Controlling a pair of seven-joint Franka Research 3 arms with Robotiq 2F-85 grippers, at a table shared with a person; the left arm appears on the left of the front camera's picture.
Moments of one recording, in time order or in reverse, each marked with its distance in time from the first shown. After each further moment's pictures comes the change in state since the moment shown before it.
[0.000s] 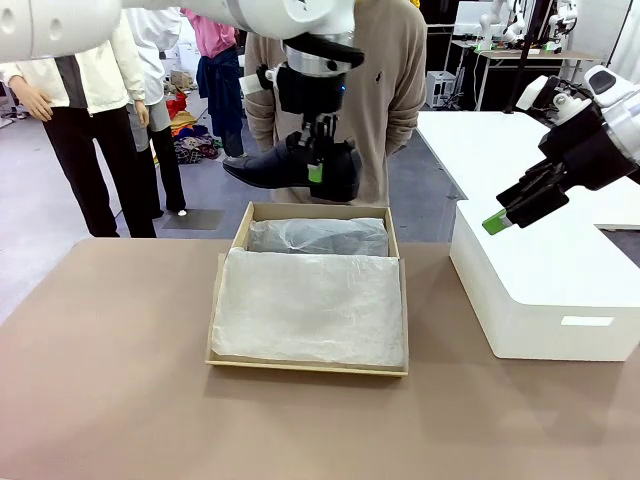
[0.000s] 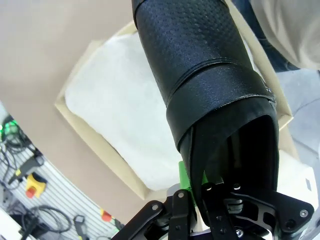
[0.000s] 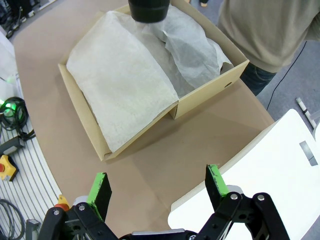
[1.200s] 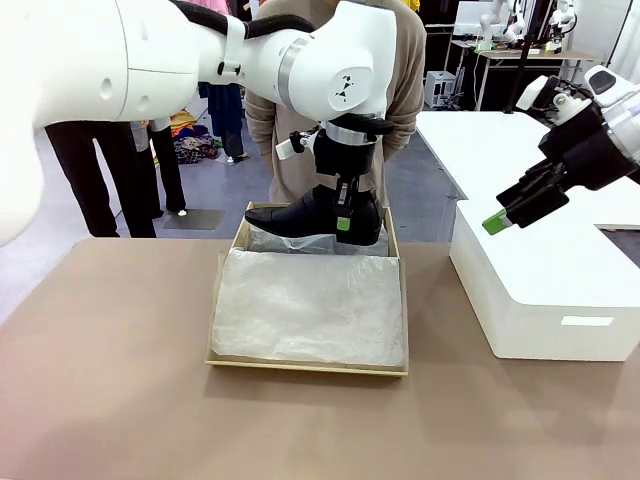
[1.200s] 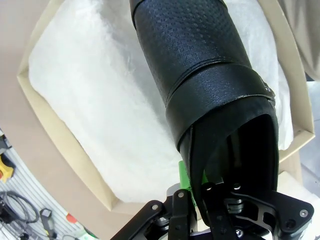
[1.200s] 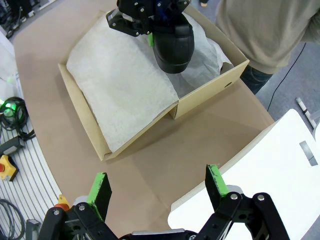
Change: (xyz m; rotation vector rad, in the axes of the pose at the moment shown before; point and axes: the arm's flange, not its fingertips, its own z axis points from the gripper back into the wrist) left arm -0.040 -0.025 -0.098 0.029 0.004 0.131; right arm 0.000 0.000 0.000 0.000 0.000 0.000
